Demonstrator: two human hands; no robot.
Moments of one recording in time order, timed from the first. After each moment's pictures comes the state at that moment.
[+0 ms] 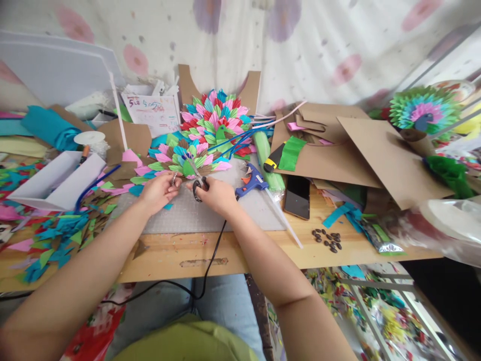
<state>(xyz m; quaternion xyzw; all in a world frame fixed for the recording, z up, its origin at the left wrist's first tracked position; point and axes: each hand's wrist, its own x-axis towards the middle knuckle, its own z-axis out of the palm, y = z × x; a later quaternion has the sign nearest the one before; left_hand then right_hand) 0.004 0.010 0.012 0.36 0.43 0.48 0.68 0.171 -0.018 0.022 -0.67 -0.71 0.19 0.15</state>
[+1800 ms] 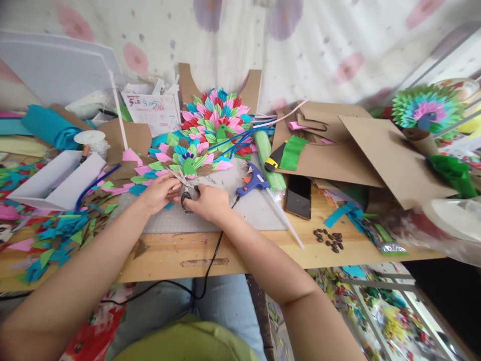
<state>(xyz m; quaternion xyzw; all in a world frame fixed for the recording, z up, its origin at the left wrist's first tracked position) 0.003 0.002 0.014 0.46 0.43 0.41 0.66 0.152 -0.032 0.022 -0.65 -0.73 0.18 0.09</state>
